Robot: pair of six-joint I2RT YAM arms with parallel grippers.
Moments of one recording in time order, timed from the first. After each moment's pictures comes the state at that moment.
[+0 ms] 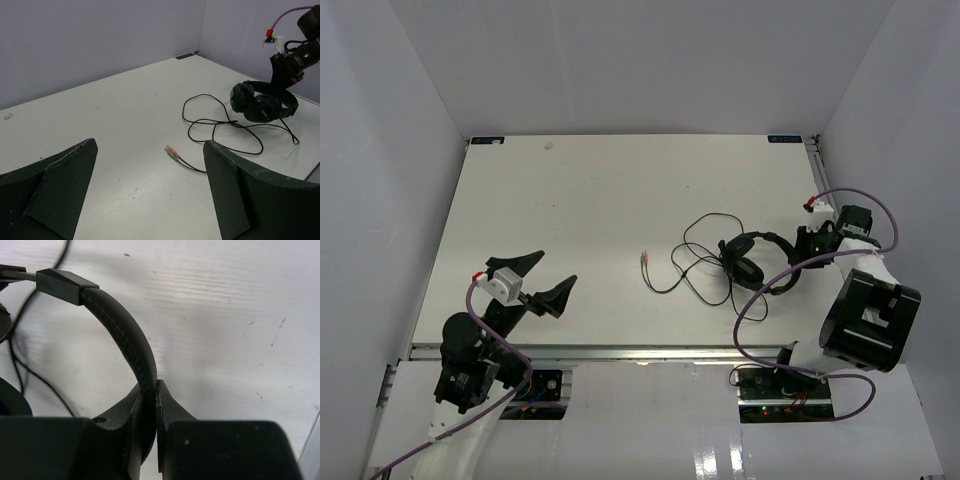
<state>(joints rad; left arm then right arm) -0.37 0.02 0.40 -0.16 0.28 -0.05 -0.38 1.43 0.81 -0.45 -0.46 -0.40</state>
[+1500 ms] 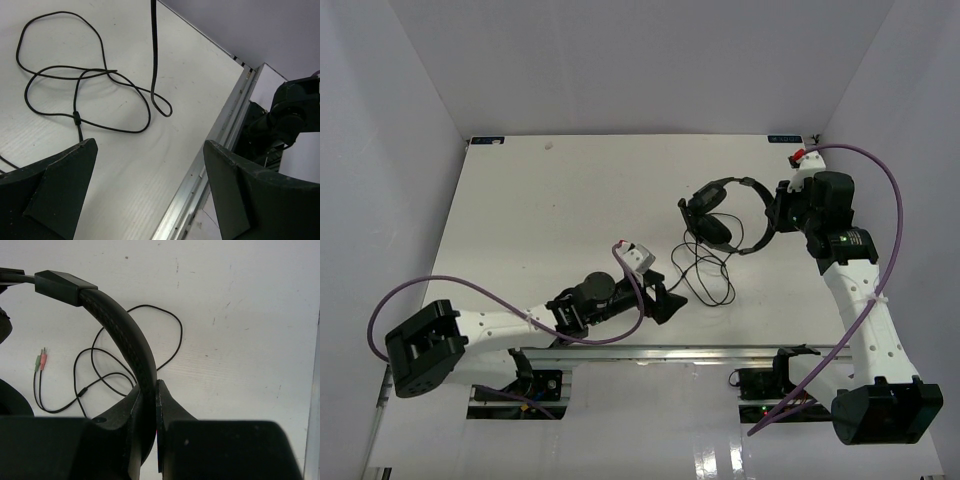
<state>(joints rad) -1.10 1.23 0.48 0.65 -0.04 -0.36 0.07 1.02 1.05 -0.55 -0.18 0.01</state>
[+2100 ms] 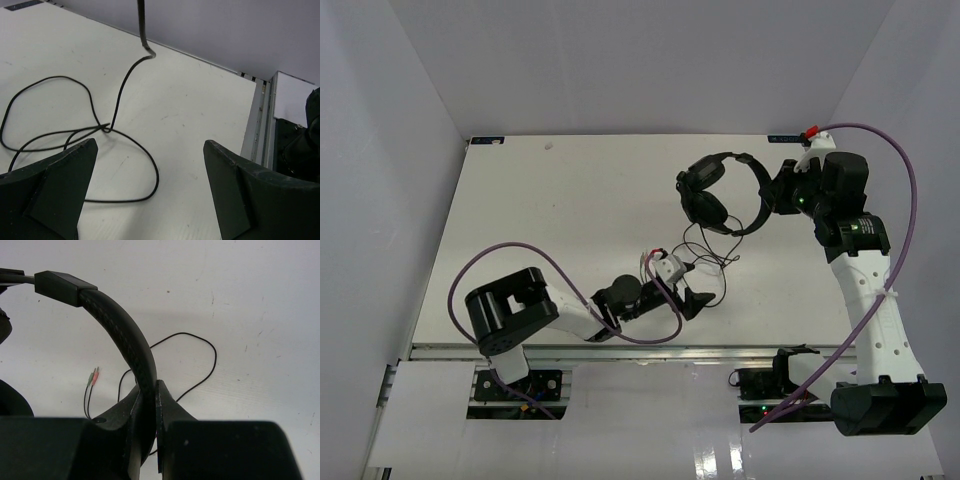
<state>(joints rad) -1.13 1.72 0.58 1.21 0.00 -0.14 0.07 1.07 1.23 -0.58 -0.31 0.13</state>
